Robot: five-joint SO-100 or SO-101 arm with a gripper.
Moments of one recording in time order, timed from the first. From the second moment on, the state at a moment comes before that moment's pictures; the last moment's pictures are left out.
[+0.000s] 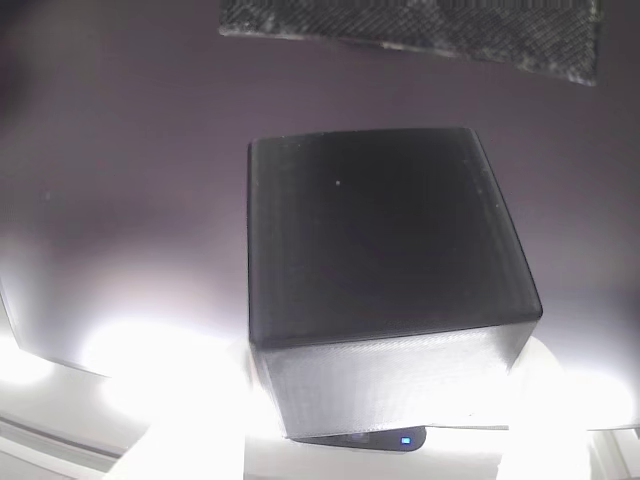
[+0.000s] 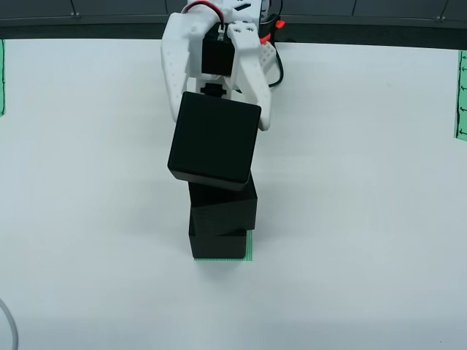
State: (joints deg) arm 1.8 145.3 164.9 -18.1 -96.1
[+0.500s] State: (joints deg) arm 1.5 145.7 170.2 -23.6 -97.2
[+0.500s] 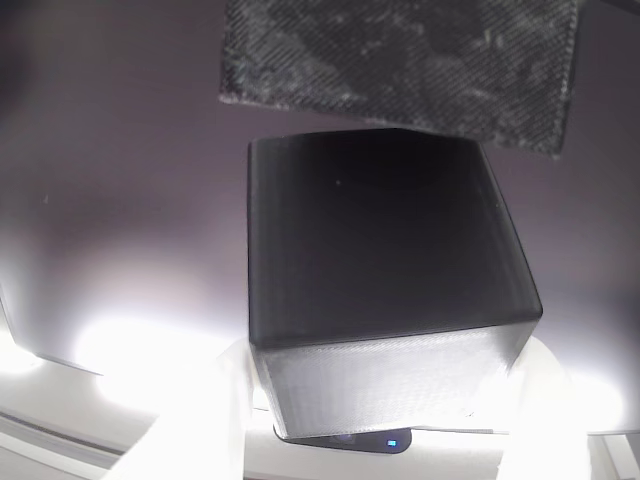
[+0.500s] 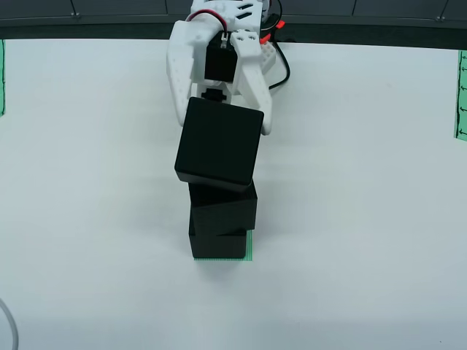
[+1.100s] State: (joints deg) arm 2.4 141.8 172.3 -24.3 -97.3
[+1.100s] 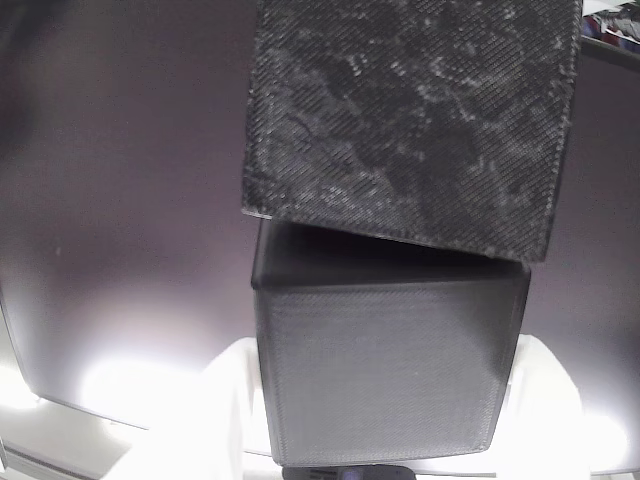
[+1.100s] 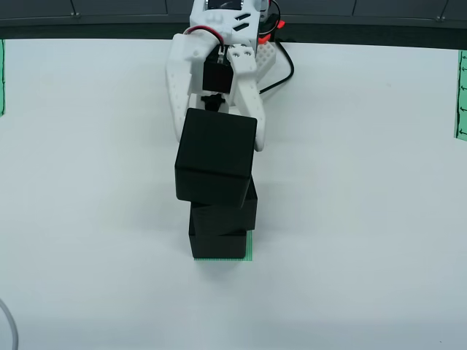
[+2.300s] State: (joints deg) arm 5.1 155.0 175.3 -15.6 -93.8
